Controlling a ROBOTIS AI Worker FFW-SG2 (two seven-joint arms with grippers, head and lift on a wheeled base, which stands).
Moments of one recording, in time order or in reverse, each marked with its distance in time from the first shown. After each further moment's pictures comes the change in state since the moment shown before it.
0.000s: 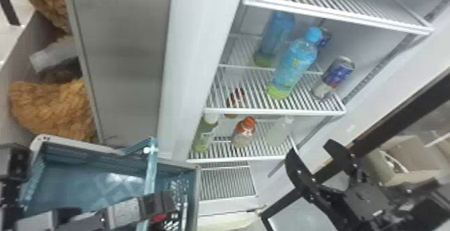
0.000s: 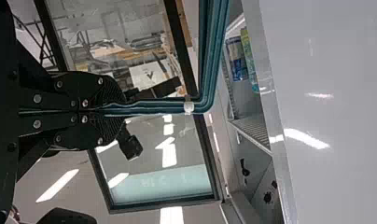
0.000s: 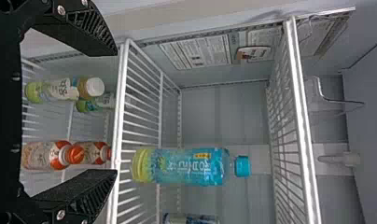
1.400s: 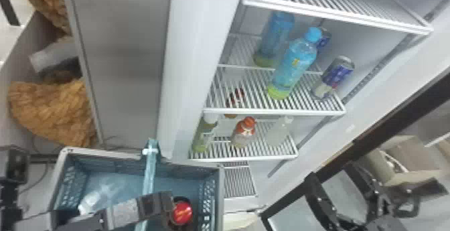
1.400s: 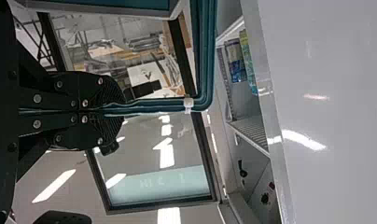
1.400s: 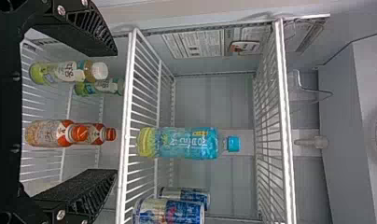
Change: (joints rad) left arm 0.007 -0.005 0.008 0.000 -0.001 0.000 0.000; right arm 0.095 0.026 -0.021 0.155 -0.044 -0.312 0.056
